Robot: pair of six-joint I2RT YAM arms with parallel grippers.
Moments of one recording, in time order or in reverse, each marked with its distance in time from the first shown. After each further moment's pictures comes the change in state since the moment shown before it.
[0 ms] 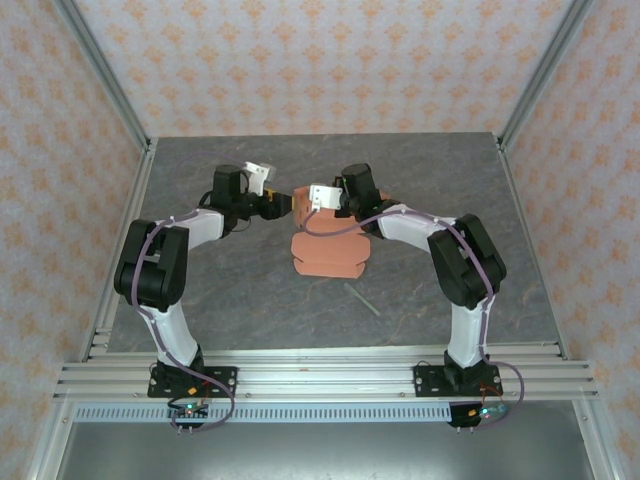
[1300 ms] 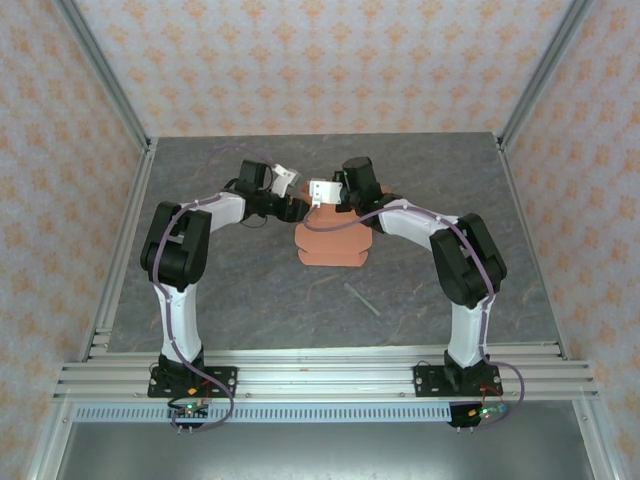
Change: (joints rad) left arm -0.089 0.216 0.275 -0.324 0.063 0.161; right arm -0.008 0.005 0.055 -0.043 -0.012 -0.057
